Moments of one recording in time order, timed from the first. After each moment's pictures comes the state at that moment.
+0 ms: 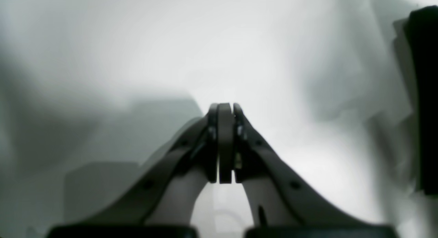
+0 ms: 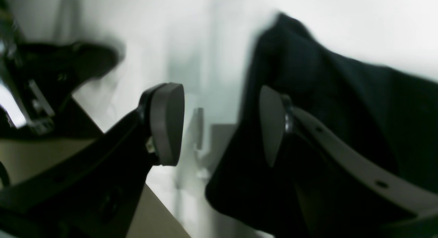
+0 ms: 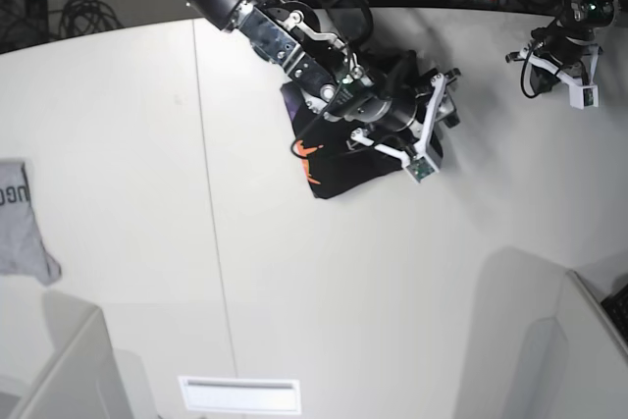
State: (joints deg) left arm 27.9 -13.7 -38.5 96.5 -29.9 -25.3 43.3; right arm 6.8 -6.1 -50.3 89.8 21.6 -9.8 -50.1
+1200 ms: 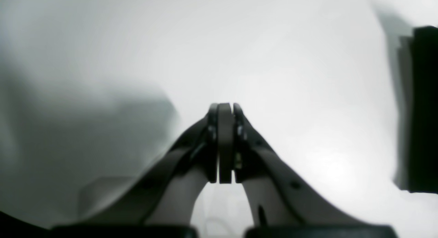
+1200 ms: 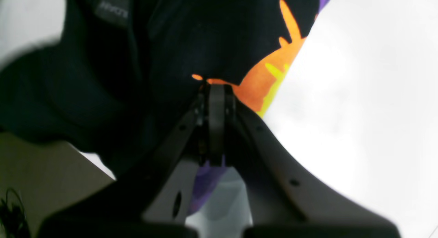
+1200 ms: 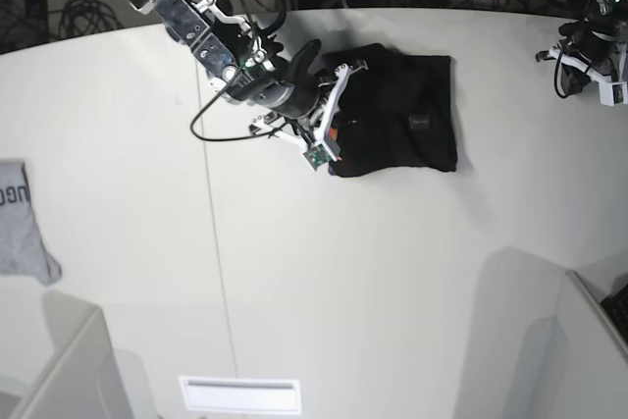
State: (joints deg) left arm 27.2 -14.6 -47.1 96.5 -29.8 -31.1 43.7; right arm -0.5 10.9 -41.6 103.3 21.6 -9.6 -53.1
